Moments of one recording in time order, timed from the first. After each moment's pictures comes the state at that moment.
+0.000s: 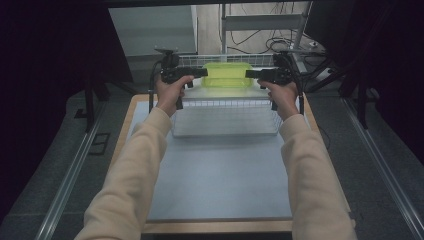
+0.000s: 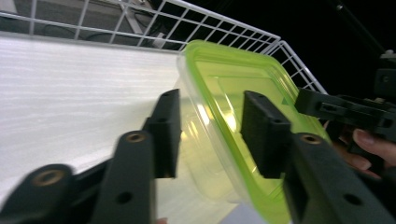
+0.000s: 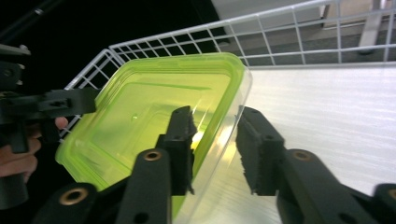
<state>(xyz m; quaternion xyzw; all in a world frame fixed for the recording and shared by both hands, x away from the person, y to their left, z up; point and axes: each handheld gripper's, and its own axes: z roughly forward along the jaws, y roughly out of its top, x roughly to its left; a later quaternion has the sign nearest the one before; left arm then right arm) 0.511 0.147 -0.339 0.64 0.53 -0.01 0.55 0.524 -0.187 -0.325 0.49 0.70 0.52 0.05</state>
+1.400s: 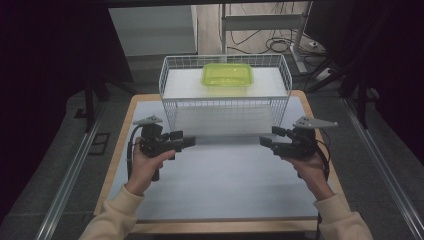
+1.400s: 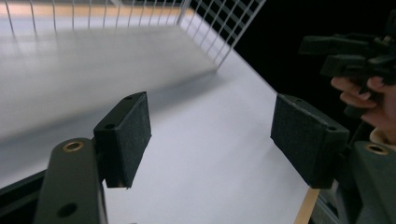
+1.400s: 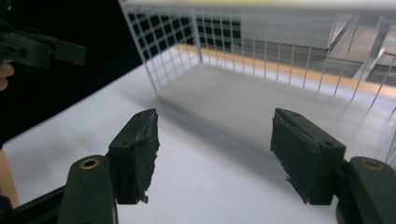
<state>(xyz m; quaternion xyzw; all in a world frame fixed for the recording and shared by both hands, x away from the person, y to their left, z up) 0.322 0.171 -0.420 0.71 0.45 0.02 0.54 0.346 -0.242 -0.400 0.35 0.76 0.53 0.13</state>
